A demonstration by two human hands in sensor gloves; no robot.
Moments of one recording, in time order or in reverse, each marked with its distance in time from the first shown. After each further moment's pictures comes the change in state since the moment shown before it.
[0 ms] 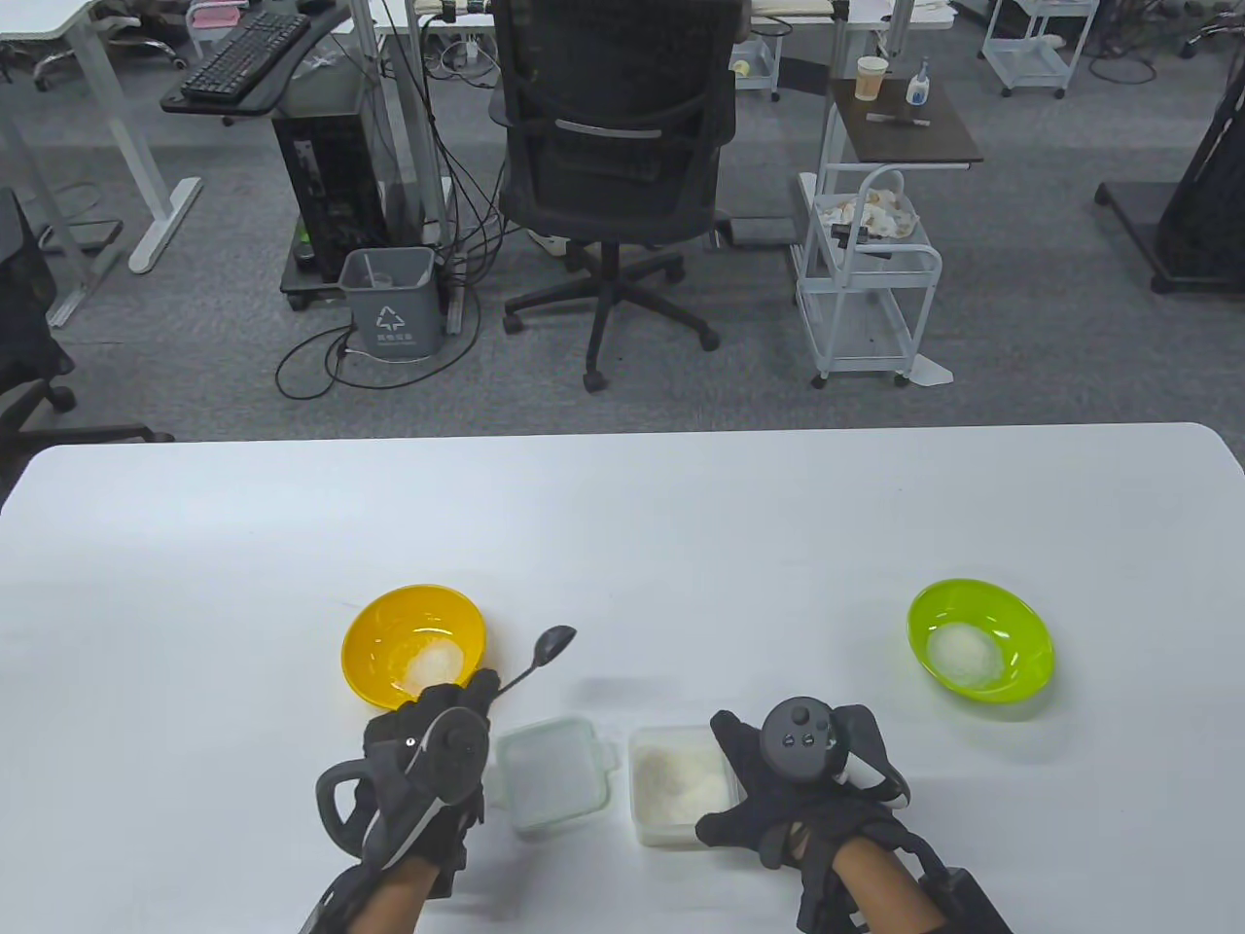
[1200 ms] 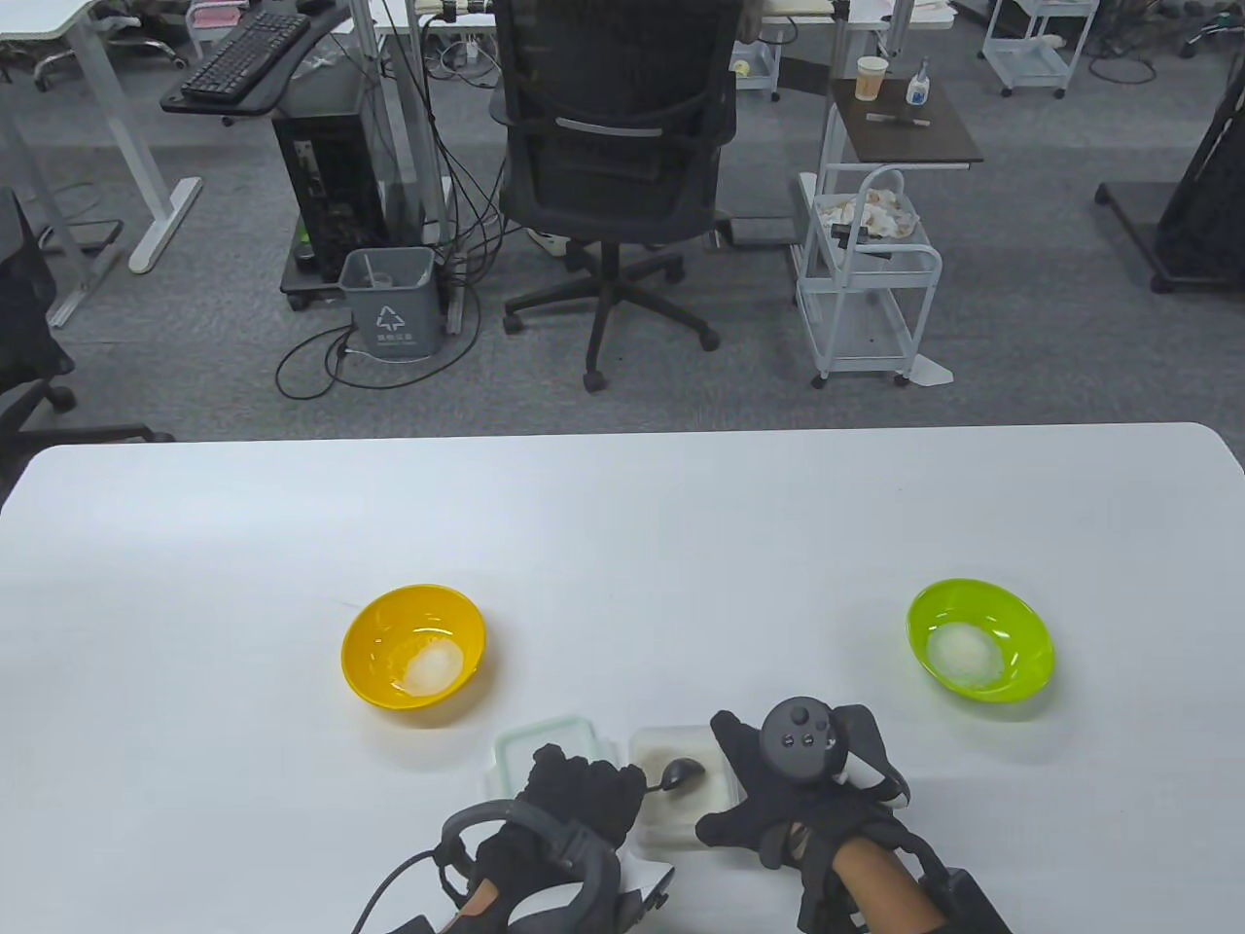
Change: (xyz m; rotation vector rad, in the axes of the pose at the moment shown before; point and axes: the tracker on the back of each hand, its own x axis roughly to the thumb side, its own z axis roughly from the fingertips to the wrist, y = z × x) left_hand 0.110 -0.017 0.055 0.056 -0.600 -0.508; right_hand 0.000 0.001 -0.001 0.005 0.003 0.004
